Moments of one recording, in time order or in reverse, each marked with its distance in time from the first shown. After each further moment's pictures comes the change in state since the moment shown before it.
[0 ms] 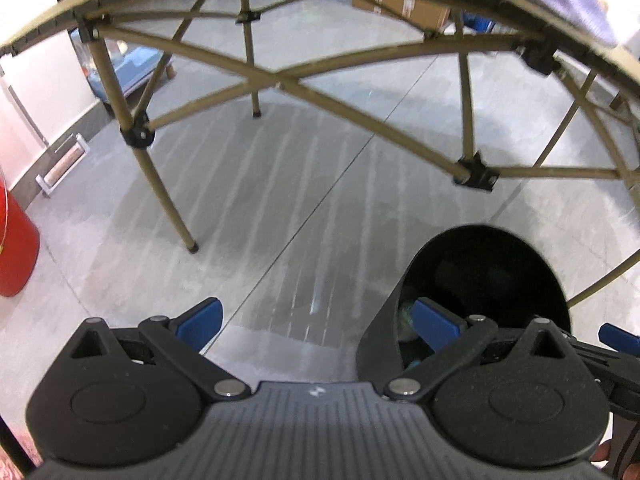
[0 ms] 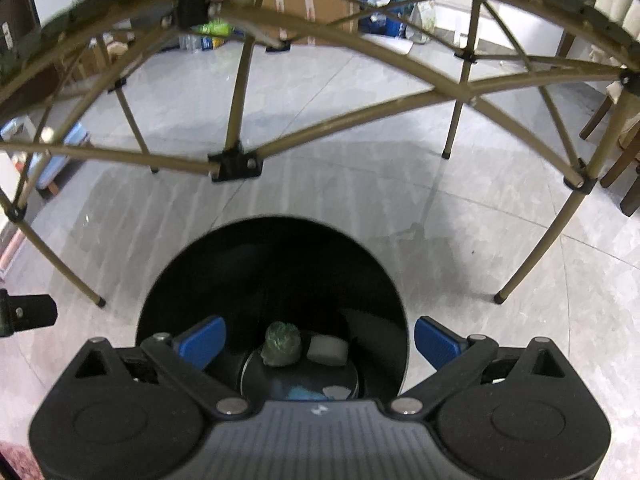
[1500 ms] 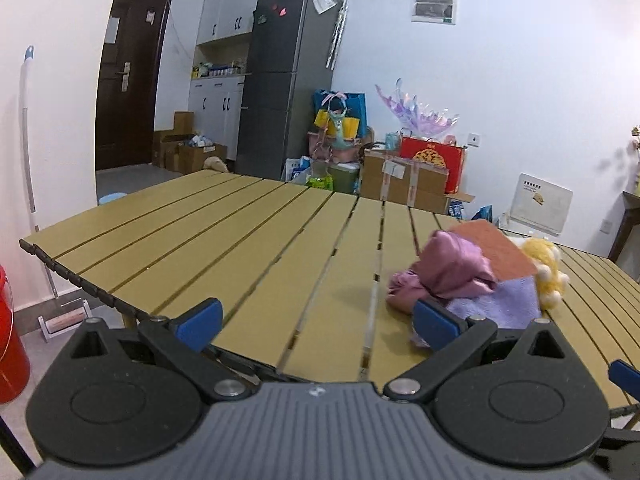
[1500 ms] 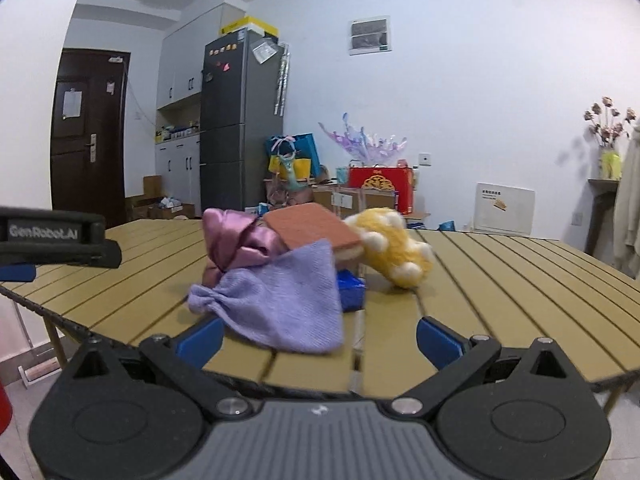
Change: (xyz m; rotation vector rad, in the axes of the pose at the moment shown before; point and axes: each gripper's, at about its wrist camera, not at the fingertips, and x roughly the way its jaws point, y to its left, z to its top) left arm -0.107 -0.001 0.103 -0.125 -0.642 -0.016; right arm -0.108 0.036 0.095 -0.173 -0.683 0.114
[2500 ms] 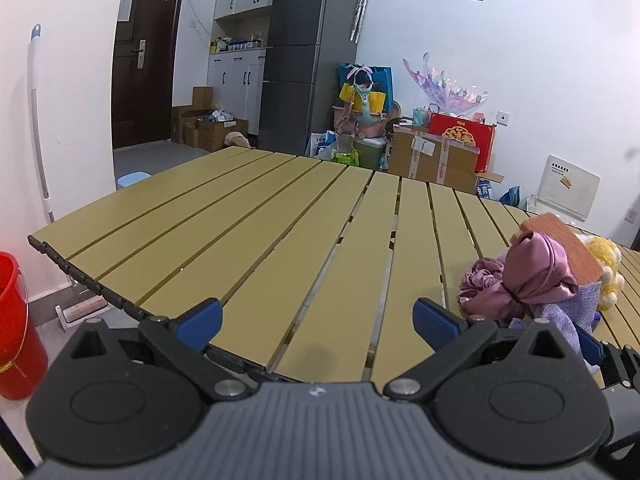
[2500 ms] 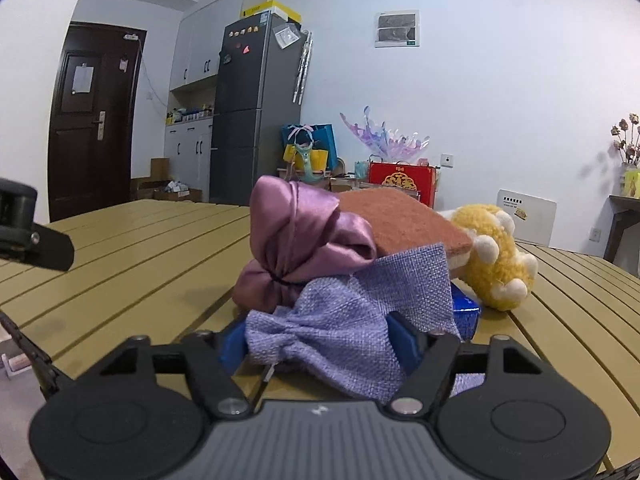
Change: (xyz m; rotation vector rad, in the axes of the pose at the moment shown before) left arm 0.041 0.042 0.015 -0.007 0.081 0.061; right arm 0.092 0.066 0.003 -0.069 0.020 0.009
